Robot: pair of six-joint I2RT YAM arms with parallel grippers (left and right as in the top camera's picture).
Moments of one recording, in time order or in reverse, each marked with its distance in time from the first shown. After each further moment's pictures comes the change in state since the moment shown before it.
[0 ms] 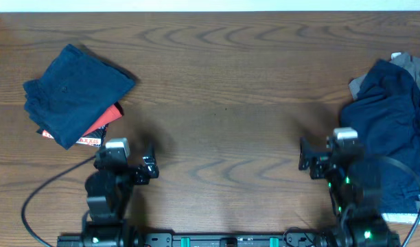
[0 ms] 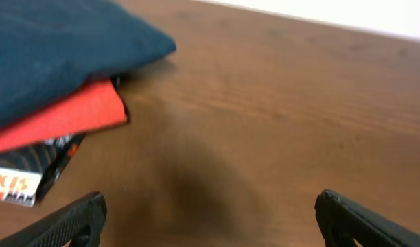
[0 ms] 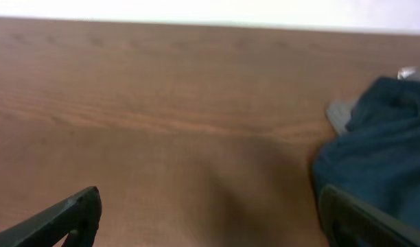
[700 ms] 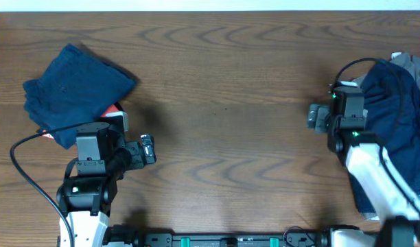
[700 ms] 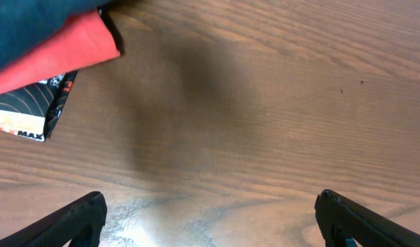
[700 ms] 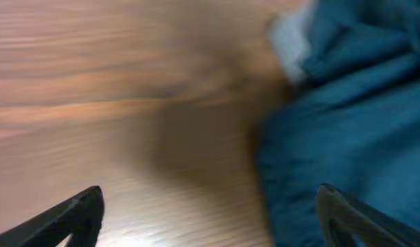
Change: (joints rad) left arm 0.000 0.520 0.490 -0.419 0.028 -0.004; right arm -0.138 0.968 0.373 0.138 0.242 0.085
